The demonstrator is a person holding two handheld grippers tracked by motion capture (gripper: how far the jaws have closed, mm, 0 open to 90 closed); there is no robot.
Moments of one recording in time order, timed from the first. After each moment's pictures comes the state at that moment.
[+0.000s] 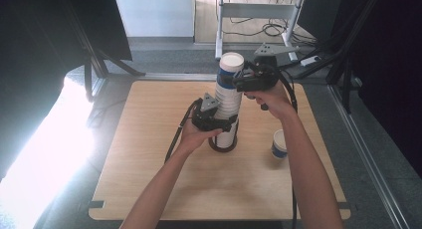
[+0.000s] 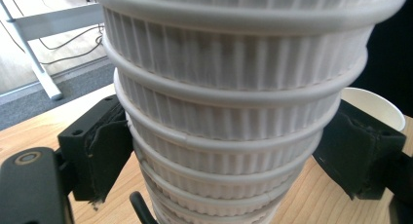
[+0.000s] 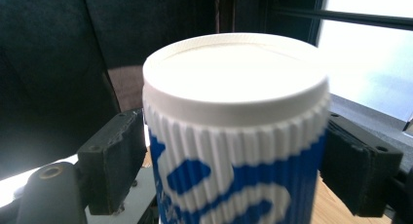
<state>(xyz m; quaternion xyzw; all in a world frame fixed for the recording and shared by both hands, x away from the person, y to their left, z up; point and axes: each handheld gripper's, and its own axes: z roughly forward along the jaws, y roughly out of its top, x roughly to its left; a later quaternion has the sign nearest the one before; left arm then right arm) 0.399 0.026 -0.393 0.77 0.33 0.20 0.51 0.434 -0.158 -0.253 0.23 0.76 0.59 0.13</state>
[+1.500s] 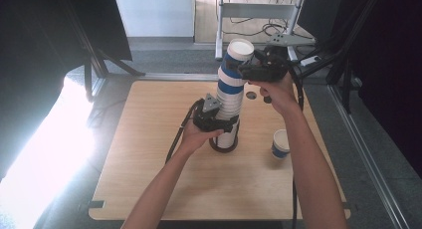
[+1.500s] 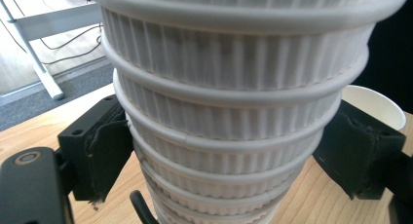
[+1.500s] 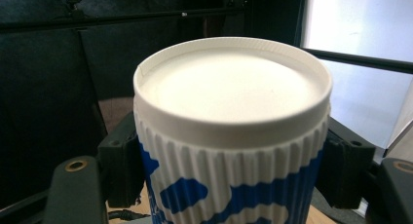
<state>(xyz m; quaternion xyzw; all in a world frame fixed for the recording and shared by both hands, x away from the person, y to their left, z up) 0.397 0.022 -0.393 0.77 0.33 0.20 0.51 0.422 -0.167 -0.220 0.24 0.72 0.63 0.16</state>
